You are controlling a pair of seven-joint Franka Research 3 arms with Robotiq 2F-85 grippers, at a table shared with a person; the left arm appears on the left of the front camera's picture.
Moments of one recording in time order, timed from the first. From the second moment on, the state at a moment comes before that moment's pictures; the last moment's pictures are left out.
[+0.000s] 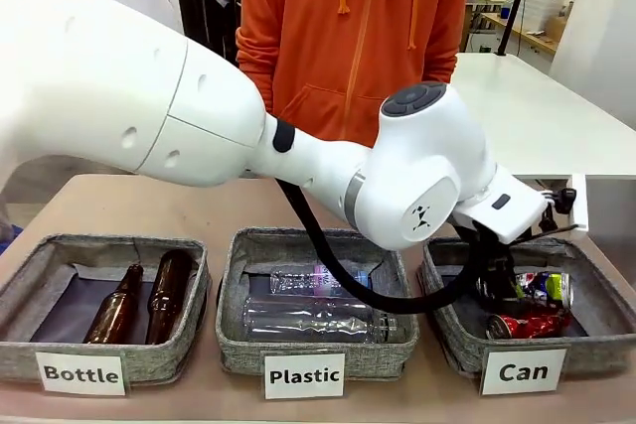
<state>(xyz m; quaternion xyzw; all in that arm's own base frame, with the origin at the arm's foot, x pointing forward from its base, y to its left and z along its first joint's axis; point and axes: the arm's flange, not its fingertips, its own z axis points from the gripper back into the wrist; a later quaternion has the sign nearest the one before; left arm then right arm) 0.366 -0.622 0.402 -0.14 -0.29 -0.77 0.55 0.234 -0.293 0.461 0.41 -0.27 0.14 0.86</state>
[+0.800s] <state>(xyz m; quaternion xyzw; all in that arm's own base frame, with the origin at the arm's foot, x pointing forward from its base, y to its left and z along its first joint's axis) 0.410 -0.375 0.633 -0.33 -0.17 -0.55 0.75 0.234 -0.292 0.461 0.41 -0.27 0.14 0.86</state>
